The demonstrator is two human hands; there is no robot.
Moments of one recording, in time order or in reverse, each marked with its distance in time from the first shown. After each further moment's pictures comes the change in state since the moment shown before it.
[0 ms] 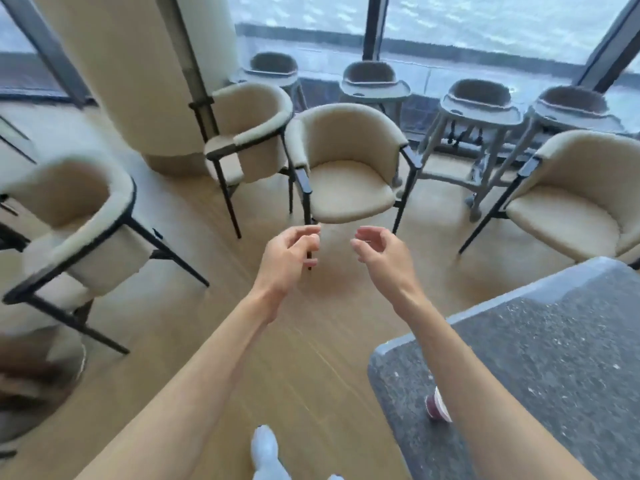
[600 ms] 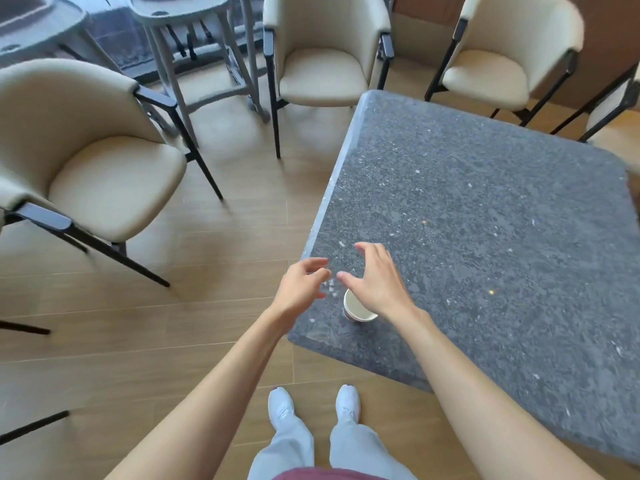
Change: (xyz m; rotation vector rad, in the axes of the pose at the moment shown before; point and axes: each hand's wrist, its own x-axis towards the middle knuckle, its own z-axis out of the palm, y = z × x) left_hand 0.022 -0.140 0.204 0.413 -0.975 -0.271; right_hand -0.087 0.168 -0.096 -0.479 0.500 0.540
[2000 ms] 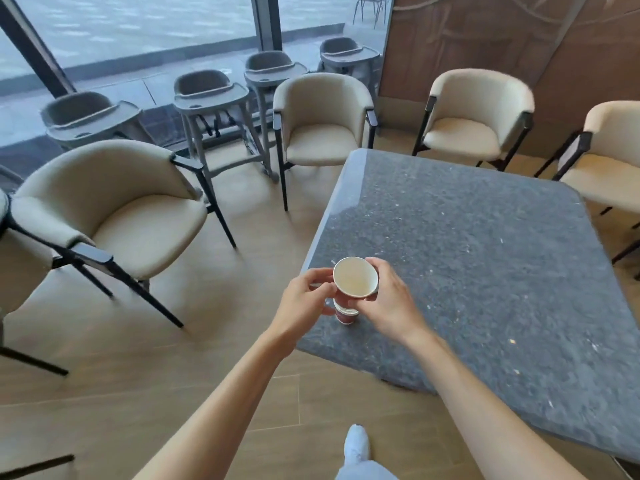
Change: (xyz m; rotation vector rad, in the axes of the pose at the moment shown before) left_hand -0.142 0.031 0.029 -0.043 0.033 0.259; right_hand -0.121 0.013 -0.048 0.304 0.184 -0.137
